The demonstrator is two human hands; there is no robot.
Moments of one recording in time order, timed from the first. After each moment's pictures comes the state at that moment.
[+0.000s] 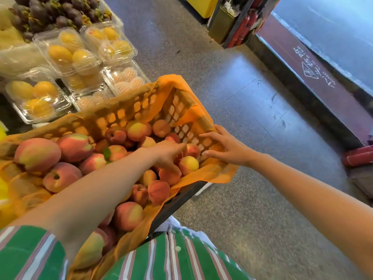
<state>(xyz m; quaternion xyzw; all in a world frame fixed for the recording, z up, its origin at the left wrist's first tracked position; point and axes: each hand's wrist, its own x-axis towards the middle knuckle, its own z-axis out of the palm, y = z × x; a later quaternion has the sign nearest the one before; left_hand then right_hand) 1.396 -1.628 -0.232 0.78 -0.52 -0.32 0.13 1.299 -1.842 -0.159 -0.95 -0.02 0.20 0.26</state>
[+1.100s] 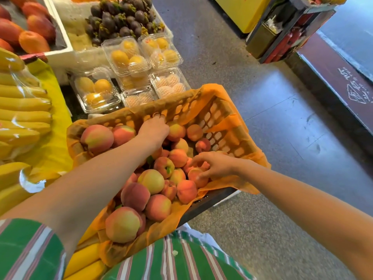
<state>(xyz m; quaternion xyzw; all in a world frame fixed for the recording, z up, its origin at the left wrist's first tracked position) 1.433 -1.526 -0.200 0.94 -0.30 -0.15 -0.08 1.340 -1.733 -0.188 -0.89 -0.14 0.38 0.19</state>
